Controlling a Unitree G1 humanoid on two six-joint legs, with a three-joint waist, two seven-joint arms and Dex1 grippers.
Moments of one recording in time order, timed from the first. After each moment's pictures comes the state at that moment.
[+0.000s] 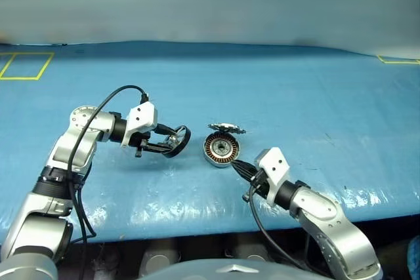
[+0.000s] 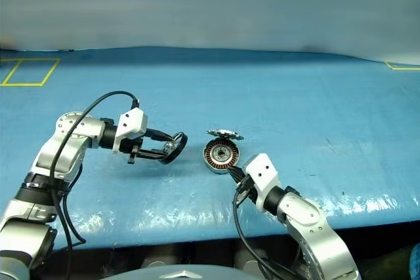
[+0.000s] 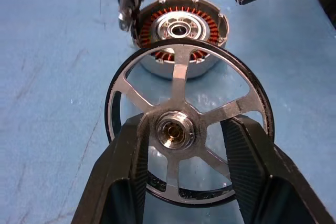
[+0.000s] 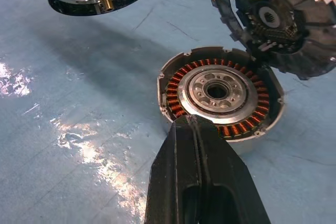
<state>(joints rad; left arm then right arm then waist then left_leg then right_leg) -0.46 0.70 -0.15 0.05 -0.19 0.27 -1.37 0.23 -0.42 0.14 -0.68 0.24 0.57 0.50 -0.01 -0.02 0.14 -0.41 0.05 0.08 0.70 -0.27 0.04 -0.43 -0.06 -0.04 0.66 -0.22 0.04</state>
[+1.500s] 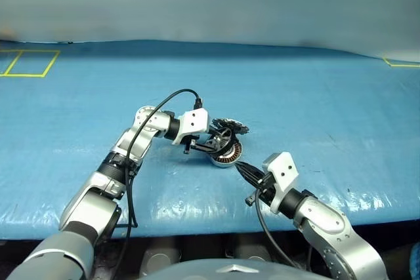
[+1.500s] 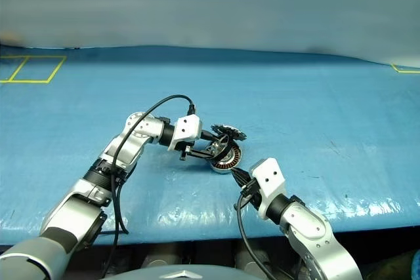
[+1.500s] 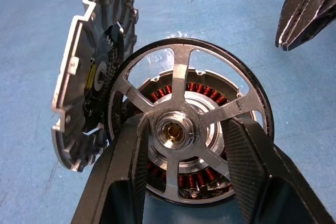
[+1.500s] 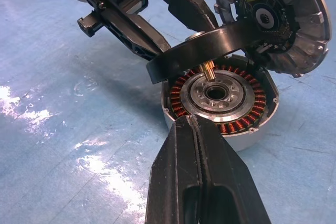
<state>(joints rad) -0.67 0.39 -0.38 0.36 -0.03 0.01 -1.26 0.32 -0.40 0.14 -0.75 0.30 0.57 0.40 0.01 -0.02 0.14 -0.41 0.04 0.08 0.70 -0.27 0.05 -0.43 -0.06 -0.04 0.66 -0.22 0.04</state>
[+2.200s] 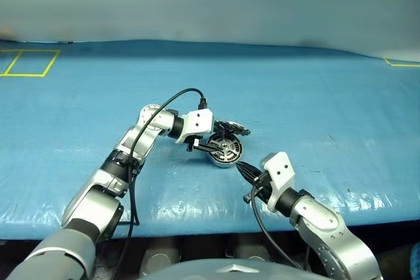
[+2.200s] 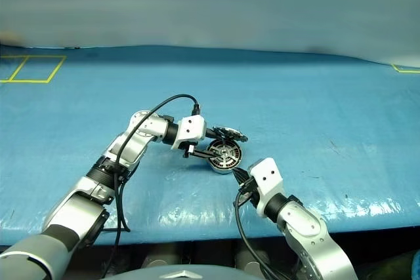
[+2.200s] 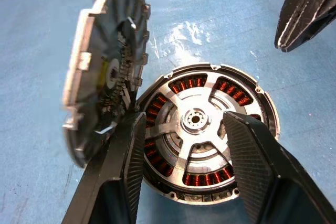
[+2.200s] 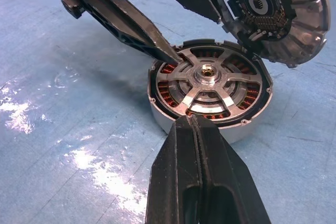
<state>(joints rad) -0.69 0.37 -0.40 0.35 -0.02 0.00 -1.25 0.30 -0.39 0.16 -0.70 0.26 0.57 0.36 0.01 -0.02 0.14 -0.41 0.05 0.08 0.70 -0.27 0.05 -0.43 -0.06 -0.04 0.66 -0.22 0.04</state>
